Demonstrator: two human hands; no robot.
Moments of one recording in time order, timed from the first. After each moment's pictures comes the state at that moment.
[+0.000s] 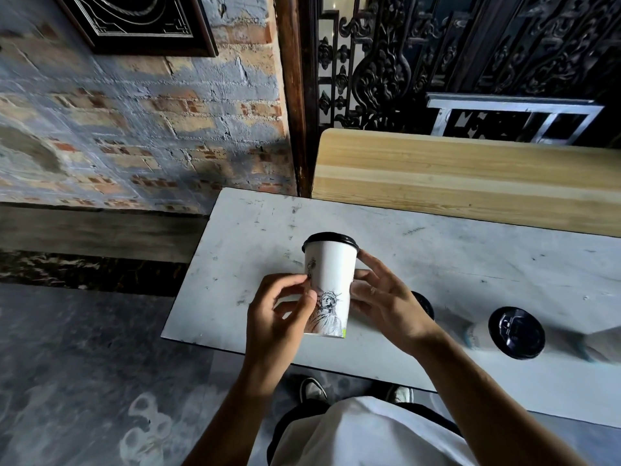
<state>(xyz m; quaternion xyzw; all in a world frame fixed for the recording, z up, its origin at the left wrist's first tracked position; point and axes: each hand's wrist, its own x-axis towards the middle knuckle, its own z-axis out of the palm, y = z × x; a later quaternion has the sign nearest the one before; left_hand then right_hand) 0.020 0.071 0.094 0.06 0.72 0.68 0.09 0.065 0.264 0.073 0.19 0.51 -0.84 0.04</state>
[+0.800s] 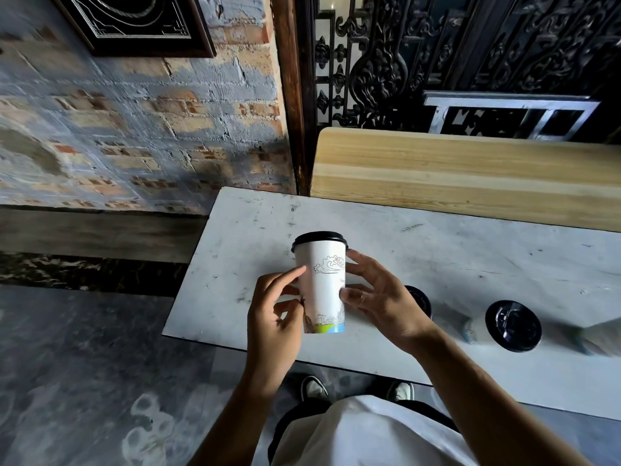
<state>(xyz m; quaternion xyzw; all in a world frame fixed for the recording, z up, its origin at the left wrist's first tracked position) 0.028 0.066 0.086 0.11 0.79 0.60 0.03 0.073 0.262 0.071 0.18 0.56 -0.81 0.05</state>
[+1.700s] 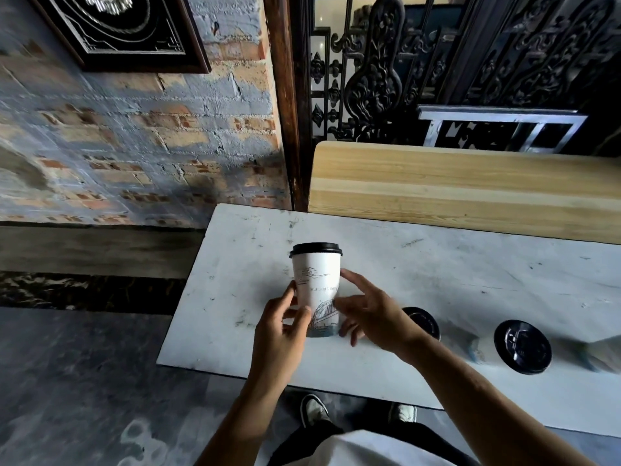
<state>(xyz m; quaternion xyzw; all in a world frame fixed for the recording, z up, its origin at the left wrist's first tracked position) -0.003 0.069 0.071 0.03 0.83 0.54 0.17 0.044 0.254 0.077 0.19 0.69 -0.69 0.12</state>
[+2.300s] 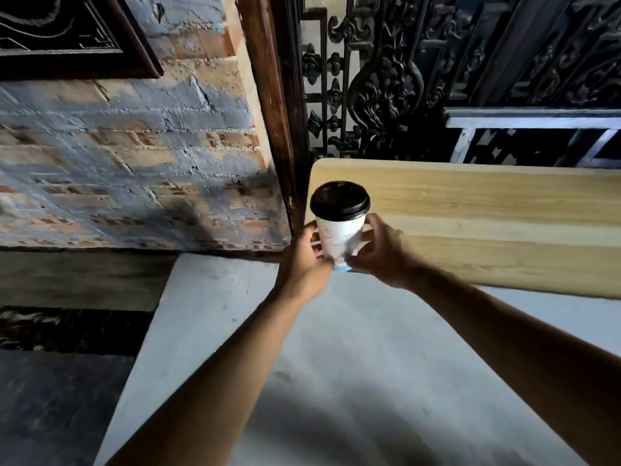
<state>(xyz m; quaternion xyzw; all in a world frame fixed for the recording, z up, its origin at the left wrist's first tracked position) -0.278 0.263 -0.010 0.09 0.82 0.50 0.25 -0.215 0.423 0.000 0.18 0.90 -0.41 0.04</state>
